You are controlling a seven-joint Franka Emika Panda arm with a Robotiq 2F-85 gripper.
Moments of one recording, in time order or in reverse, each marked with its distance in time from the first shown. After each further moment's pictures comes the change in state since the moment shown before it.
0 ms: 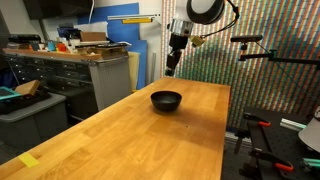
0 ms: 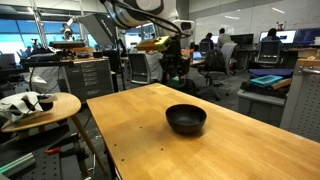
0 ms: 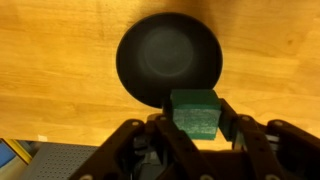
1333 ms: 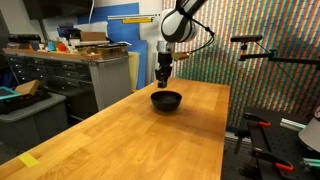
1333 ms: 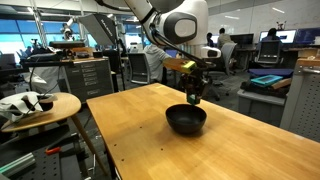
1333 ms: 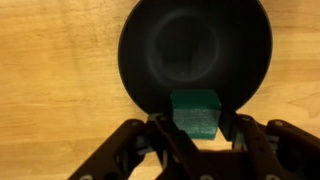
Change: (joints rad) arm -0.041 0.362 -0.016 0.351 0.085 -0.154 0.039
